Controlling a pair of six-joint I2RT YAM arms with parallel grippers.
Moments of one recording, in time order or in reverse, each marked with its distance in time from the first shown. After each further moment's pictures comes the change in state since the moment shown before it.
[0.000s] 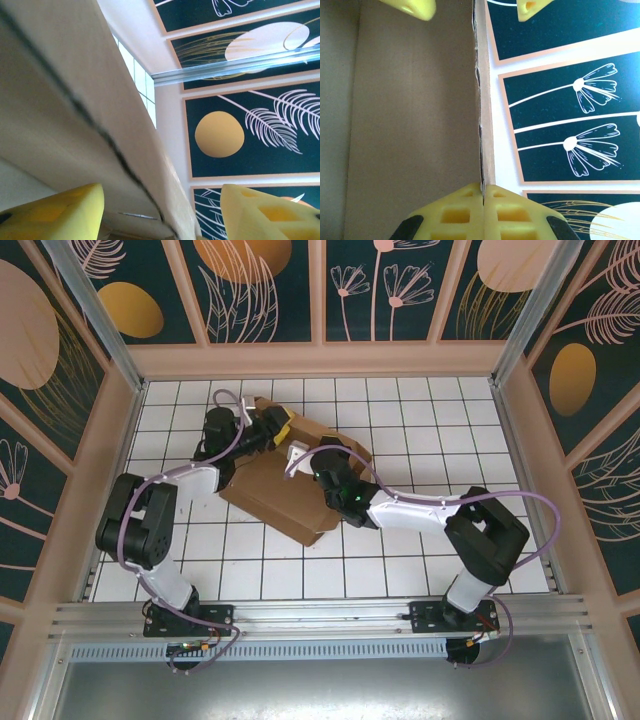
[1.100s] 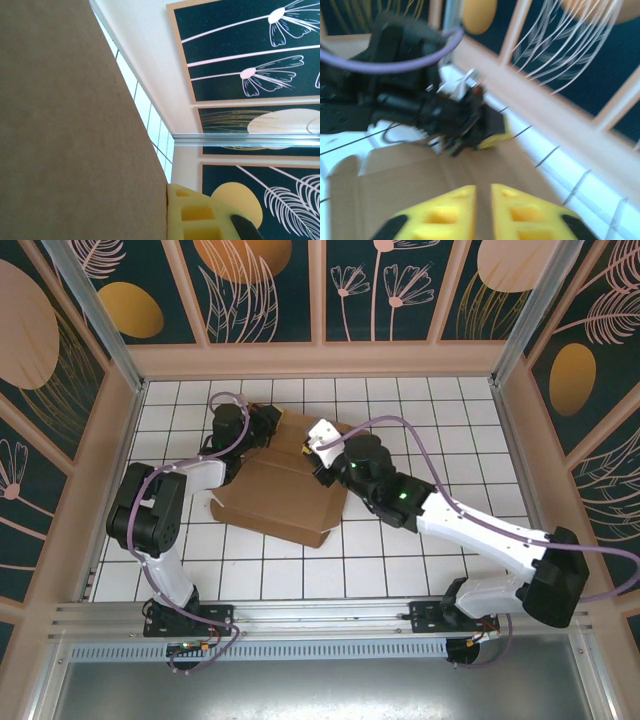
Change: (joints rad) left arm -0.019 0.076 0.060 -0.035 -0.307 -0.097; right arm 0.004 -0.340 0.061 -0.371 -0.603 0.907
